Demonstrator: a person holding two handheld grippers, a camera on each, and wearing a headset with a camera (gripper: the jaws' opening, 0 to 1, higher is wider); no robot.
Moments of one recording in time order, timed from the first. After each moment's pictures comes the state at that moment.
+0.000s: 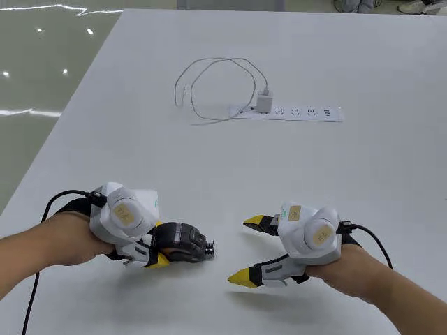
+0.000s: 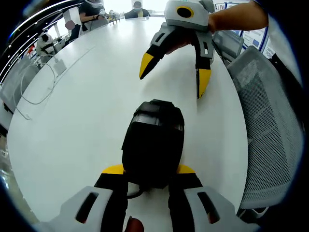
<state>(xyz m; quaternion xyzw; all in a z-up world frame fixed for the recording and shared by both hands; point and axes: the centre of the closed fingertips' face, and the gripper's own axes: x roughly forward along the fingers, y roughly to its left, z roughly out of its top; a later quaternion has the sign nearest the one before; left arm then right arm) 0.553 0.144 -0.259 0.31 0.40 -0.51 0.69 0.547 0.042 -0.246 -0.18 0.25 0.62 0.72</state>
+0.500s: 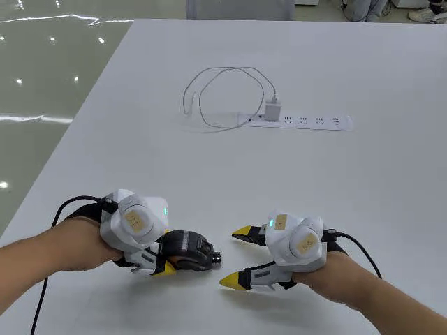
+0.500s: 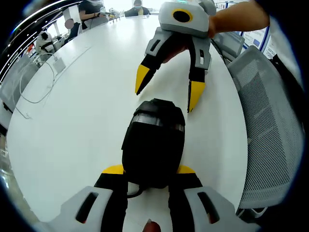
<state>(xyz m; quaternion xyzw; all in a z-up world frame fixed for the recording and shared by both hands) 0.552 0.145 -0.261 0.31 0.41 -0.51 0.69 0.550 0.068 -0.254 -0.18 0.24 0.64 0.71</state>
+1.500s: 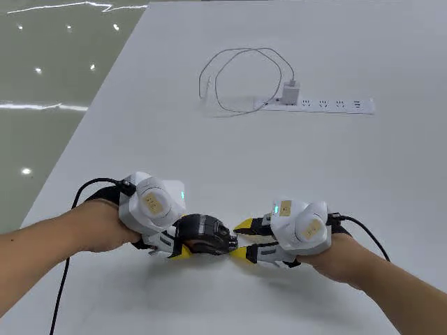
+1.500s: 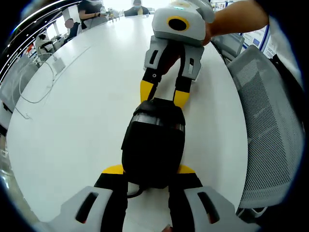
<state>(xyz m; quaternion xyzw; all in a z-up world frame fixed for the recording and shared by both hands) 0.552 0.145 -0.261 0.31 0.41 -0.51 0.69 0.551 0.083 -0.265 -0.19 0.21 0.66 0.69</state>
